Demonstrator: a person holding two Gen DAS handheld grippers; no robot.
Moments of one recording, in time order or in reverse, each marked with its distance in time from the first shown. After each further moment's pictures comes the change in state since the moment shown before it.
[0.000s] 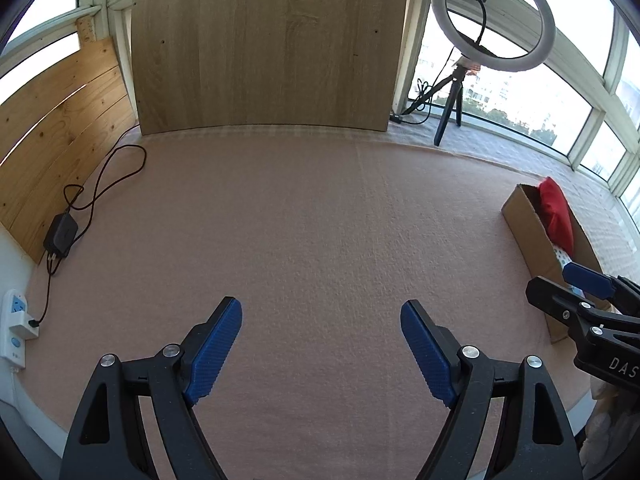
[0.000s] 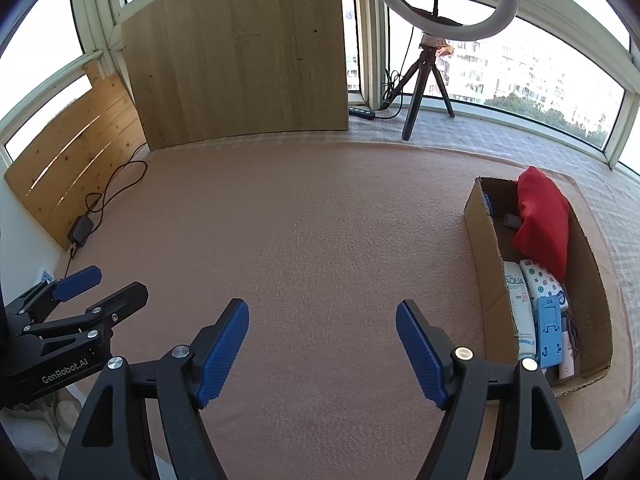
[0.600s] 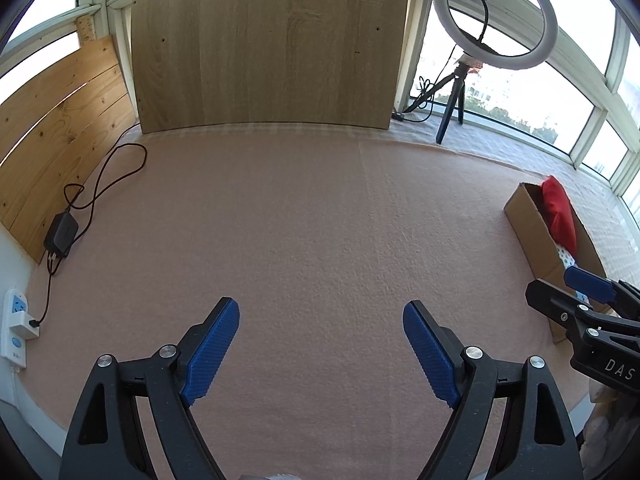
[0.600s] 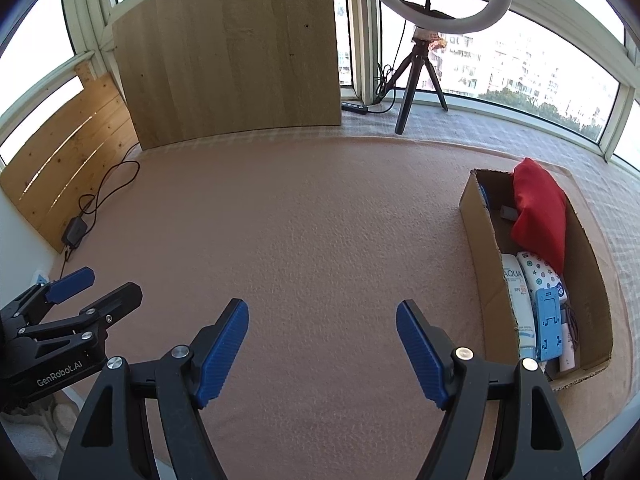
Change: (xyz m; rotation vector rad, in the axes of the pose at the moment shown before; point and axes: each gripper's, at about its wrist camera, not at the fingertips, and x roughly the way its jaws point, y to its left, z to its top) left arm 0.003 -0.002 0.002 0.002 0.008 0.005; right arm 0.004 -0.002 -0.003 0.021 0.012 -0.017
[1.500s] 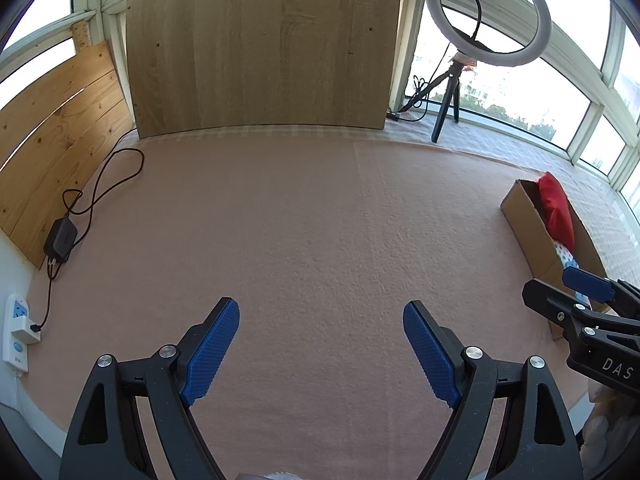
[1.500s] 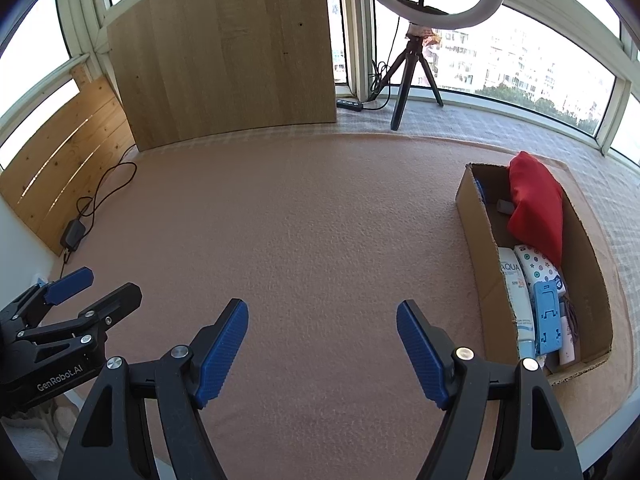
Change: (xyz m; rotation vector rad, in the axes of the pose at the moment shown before) left arm -0.003 -0.006 -0.001 0.011 -0.004 0.002; right arm -0.002 -0.003 -0.002 0.016 0.007 -0.006
